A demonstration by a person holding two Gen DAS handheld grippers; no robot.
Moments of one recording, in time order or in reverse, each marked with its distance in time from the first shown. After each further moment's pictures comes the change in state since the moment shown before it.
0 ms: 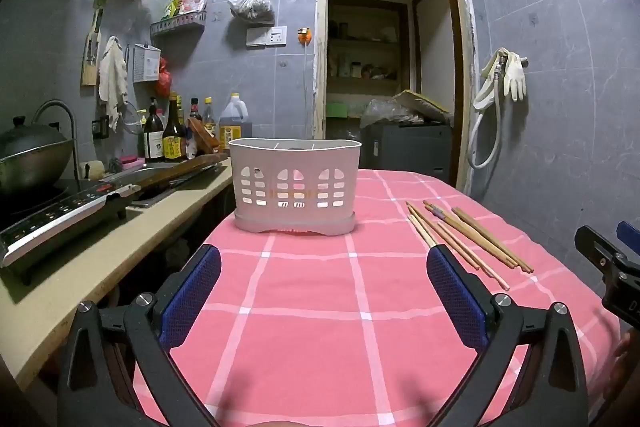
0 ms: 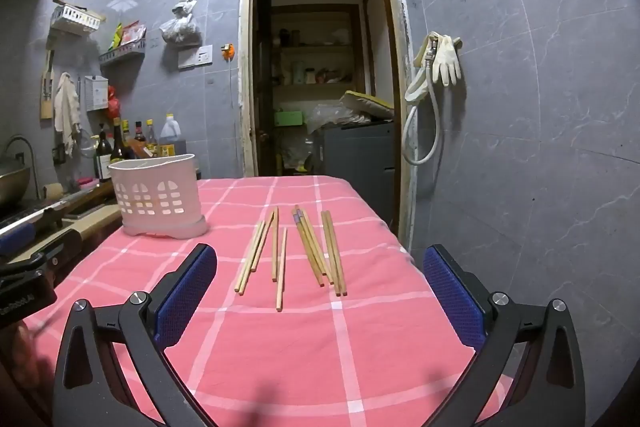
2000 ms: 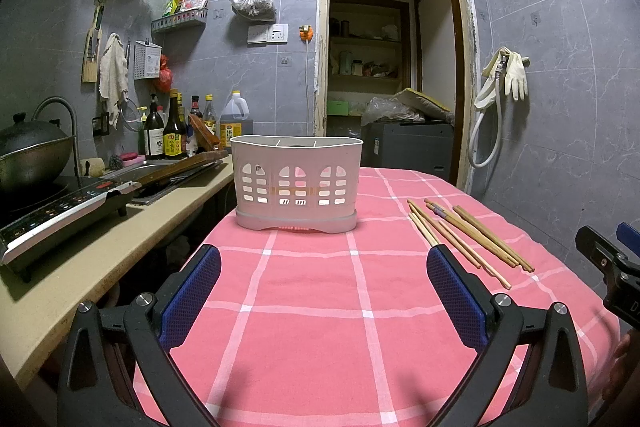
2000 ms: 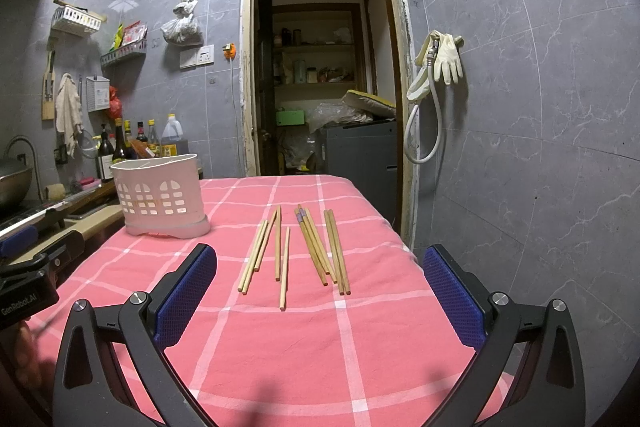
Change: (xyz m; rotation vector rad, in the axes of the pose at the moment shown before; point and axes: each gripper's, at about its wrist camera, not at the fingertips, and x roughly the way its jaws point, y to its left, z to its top) left arm 0.000 0.000 0.000 -0.009 0.003 -0.002; right arm 0.001 0.001 -0.001 0.002 -0.002 0.001
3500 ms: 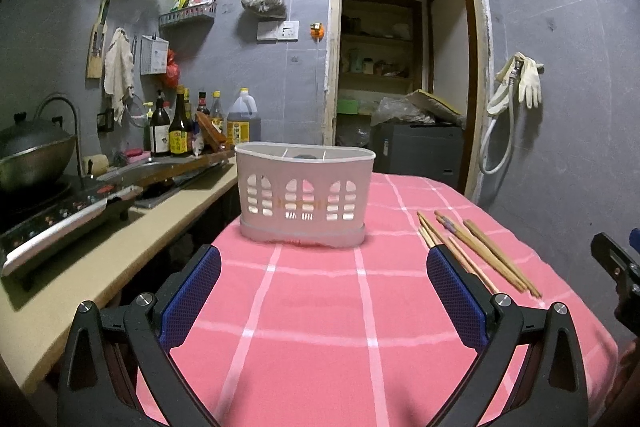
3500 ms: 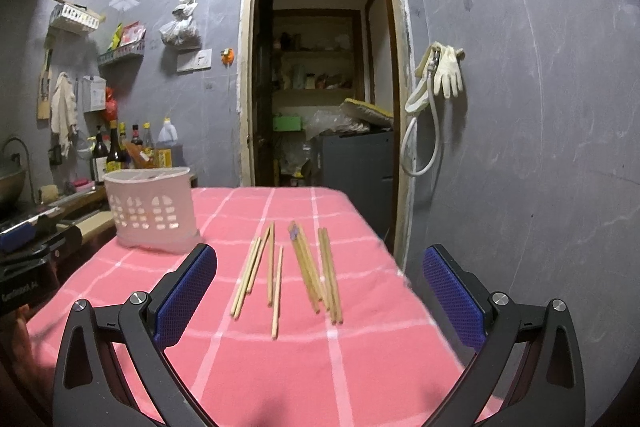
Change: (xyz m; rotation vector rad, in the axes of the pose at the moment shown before) left arm 0.021 0.006 0.022 -0.027 0.006 0.033; right arm 0.015 -0.002 0.024 -0.034 -0.029 -0.026
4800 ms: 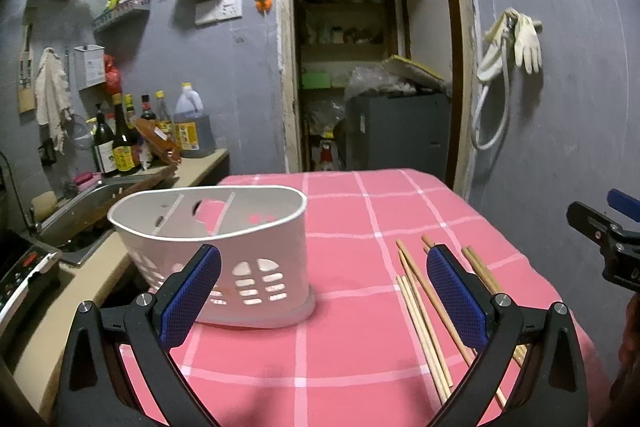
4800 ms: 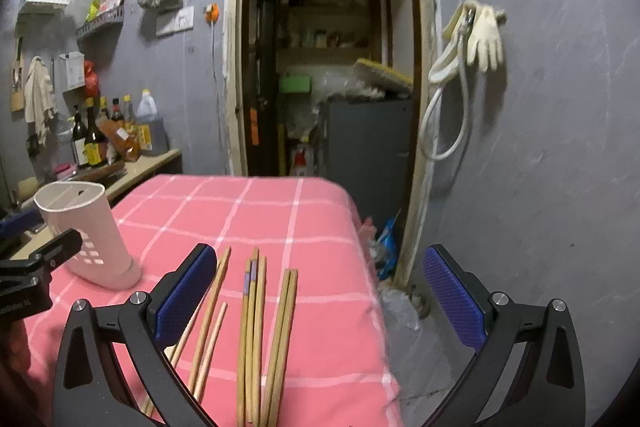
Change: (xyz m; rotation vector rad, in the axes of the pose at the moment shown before) left arm 0.149 -0.068 0.059 0.117 0.135 -0.068; right arm 0.175 -0.054 0.058 -0.024 0.204 0.079
